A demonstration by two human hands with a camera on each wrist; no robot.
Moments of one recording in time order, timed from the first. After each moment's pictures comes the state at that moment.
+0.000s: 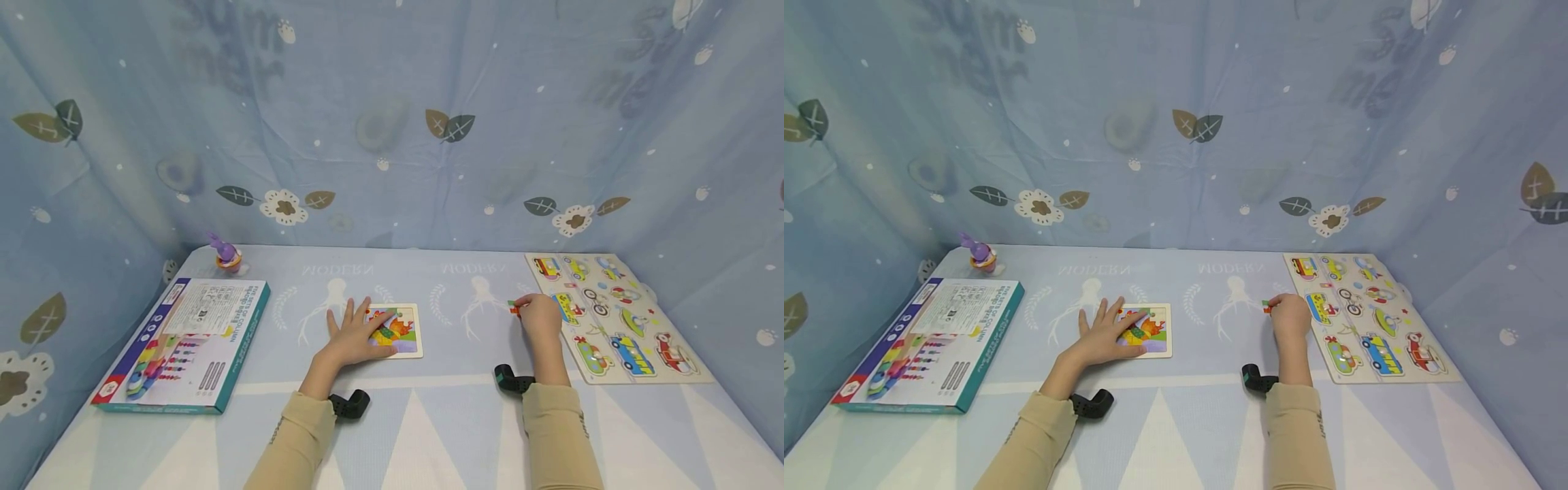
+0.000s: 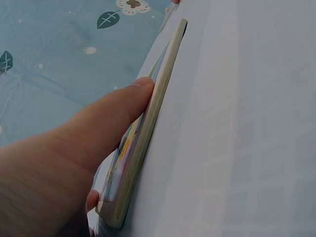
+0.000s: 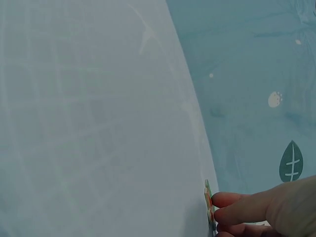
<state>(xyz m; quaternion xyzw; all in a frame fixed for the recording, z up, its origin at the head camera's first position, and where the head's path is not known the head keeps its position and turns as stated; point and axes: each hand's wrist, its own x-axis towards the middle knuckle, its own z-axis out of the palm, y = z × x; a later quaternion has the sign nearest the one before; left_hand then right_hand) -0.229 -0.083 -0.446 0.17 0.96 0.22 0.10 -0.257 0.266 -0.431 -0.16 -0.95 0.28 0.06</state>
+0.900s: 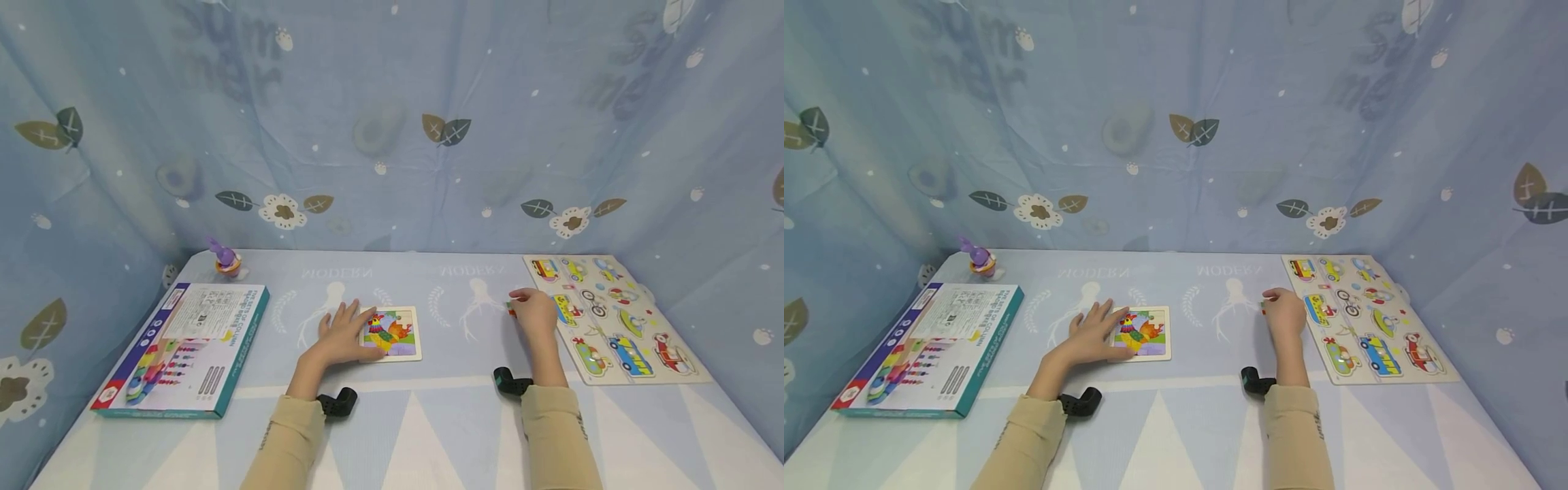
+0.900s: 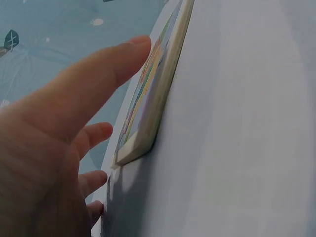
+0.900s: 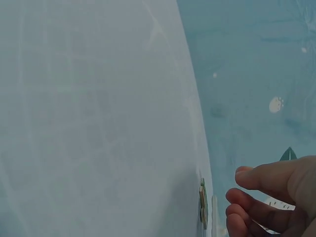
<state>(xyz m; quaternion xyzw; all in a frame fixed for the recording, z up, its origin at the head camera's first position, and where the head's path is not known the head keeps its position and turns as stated) -0.233 -0.102 -0.441 0.16 0.94 0.27 0.11 -0.258 0.256 -0.421 -0.16 -0.93 0.33 0.09</state>
